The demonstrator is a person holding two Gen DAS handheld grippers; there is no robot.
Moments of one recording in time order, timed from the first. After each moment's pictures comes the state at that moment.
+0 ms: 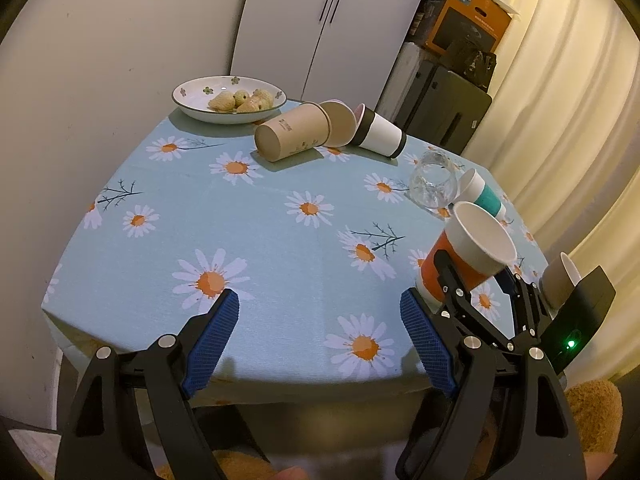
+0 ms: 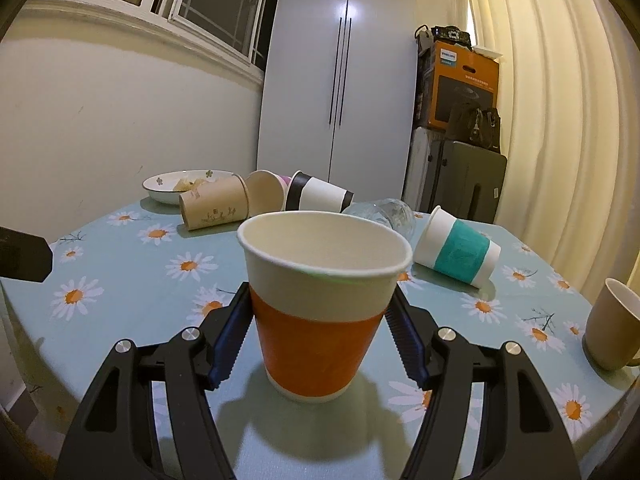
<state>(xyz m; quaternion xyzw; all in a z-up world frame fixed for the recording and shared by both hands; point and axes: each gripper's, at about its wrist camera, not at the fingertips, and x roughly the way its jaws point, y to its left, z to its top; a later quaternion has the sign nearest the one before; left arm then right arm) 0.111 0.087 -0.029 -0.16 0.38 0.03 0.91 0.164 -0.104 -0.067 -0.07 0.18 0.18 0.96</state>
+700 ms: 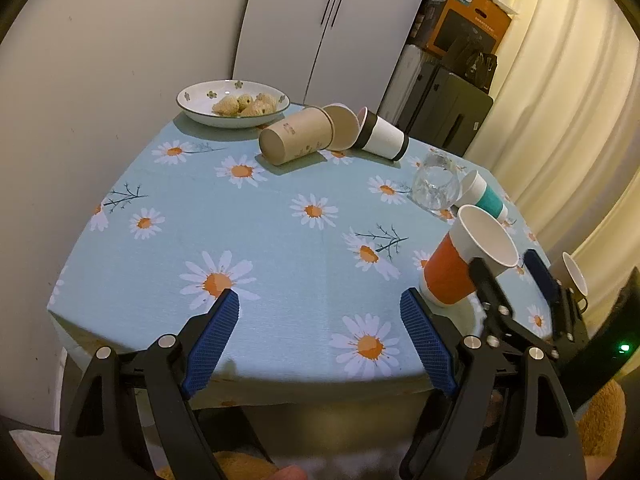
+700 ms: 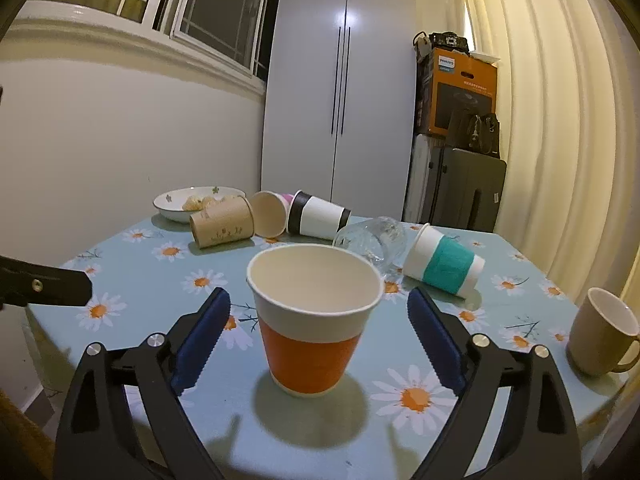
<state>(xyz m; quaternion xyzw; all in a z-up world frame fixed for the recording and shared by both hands) 0.107 0.092 -0.027 -0.16 0.37 0.03 0.91 0.138 -0.125 -0.033 -0.06 0.17 0.19 0.97</state>
